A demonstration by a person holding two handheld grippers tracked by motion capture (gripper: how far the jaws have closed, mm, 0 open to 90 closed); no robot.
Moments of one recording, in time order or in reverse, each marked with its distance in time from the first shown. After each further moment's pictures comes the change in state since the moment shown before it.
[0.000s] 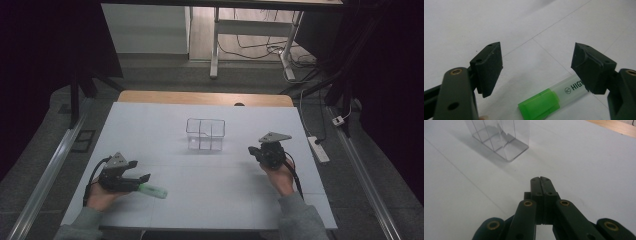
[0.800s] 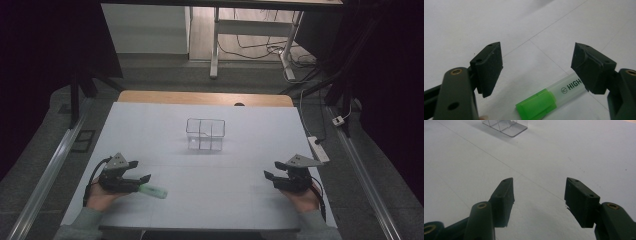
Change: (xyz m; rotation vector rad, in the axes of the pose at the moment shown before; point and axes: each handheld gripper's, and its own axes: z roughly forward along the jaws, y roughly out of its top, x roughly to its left) left arm -0.003 0.000 -0.003 -0.011 -0.007 0.021; right arm -0.006 -0.066 -0.065 -0.066 0.015 0.043
